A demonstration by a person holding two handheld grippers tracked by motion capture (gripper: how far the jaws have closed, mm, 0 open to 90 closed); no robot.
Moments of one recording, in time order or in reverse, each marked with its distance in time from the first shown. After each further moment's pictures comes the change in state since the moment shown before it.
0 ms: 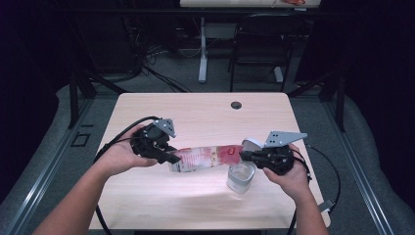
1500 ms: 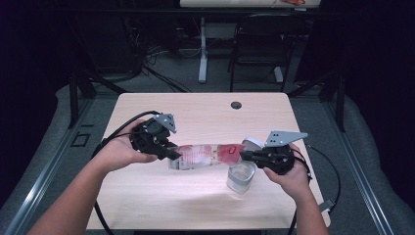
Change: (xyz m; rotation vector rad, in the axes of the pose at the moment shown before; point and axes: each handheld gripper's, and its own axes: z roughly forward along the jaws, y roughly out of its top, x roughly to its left) left arm -0.003 0.011 -0.014 0.004 0.012 0.011; right arm -0.001 -0.001 0.000 -0.001 0.003 0.003
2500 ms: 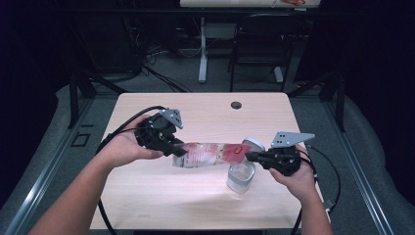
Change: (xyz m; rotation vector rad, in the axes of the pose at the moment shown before) left arm -0.005 0.021 -0.005 -0.016 -0.006 0.023; right arm -0.004 -0.005 -0.013 0.013 -0.008 0.012
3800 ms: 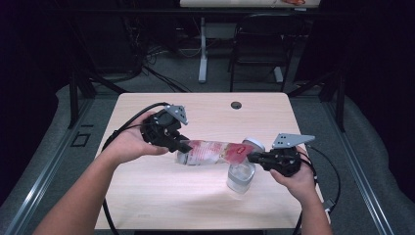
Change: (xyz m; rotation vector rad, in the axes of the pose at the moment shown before) left arm 0.005 0.009 0.004 -0.026 -0.001 0.000; right arm -0.006 -0.011 0.004 0.003 -0.024 0.033
